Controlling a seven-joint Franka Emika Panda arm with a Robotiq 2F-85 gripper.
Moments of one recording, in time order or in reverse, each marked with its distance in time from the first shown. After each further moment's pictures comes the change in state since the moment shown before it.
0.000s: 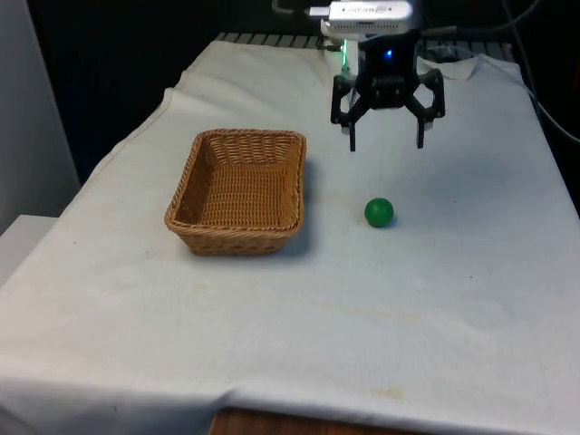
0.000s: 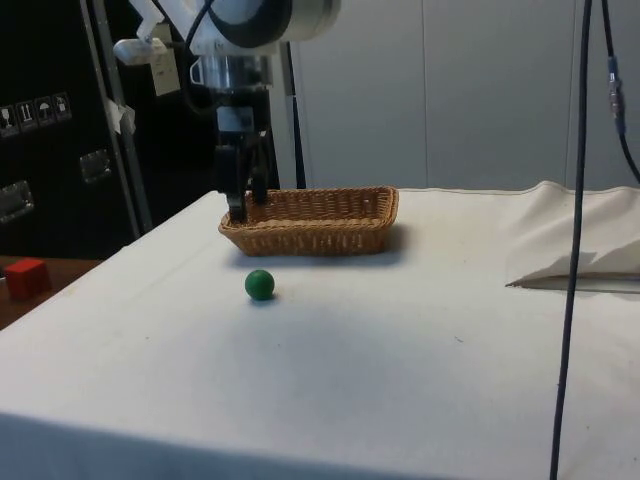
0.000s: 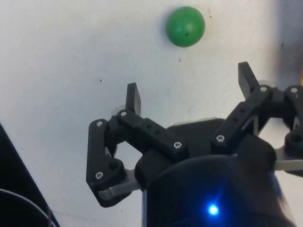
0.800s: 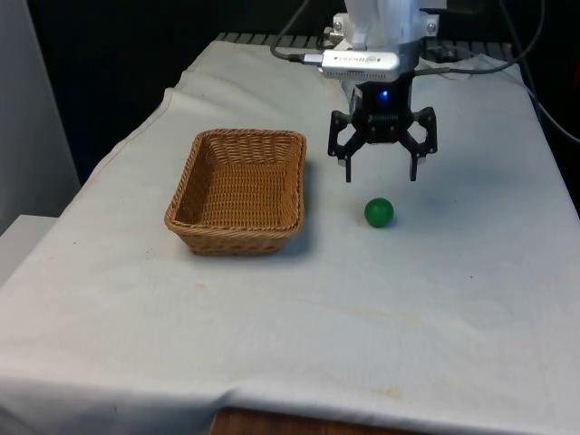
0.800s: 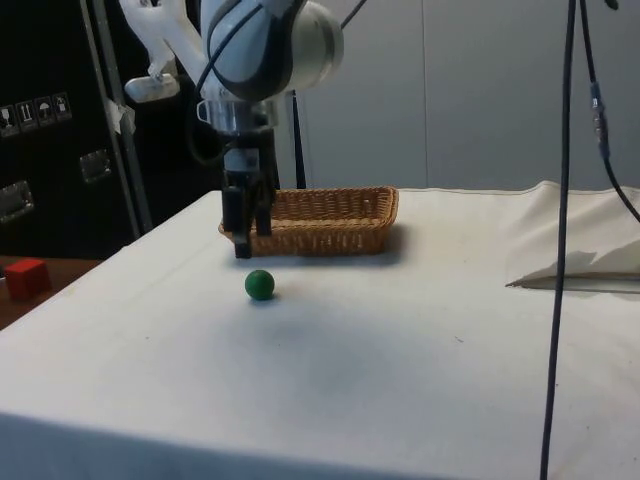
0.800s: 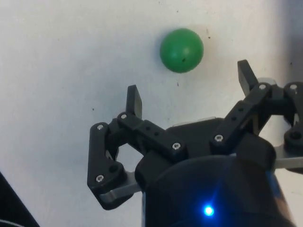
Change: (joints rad) arm 0.000 0.101 0.012 -0.007 0.066 0.110 -0.045
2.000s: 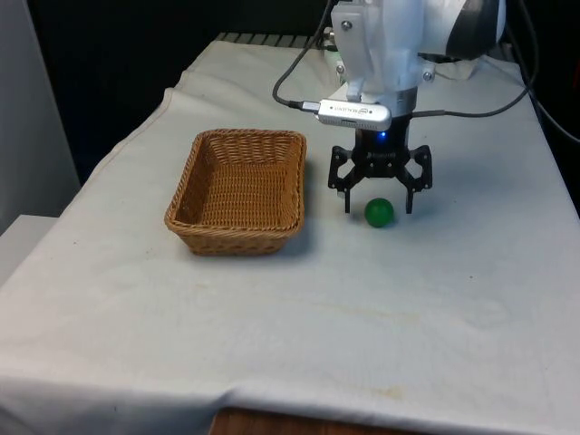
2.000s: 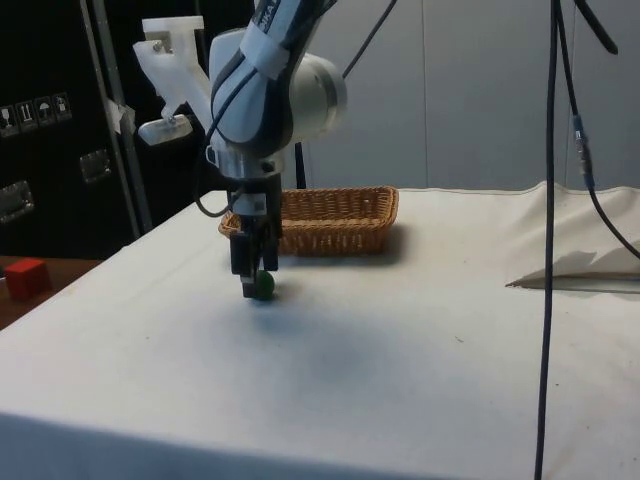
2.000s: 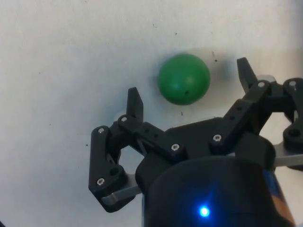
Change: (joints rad) arm 0.000 0.133 0.024 0.013 0.099 0.105 -0.051
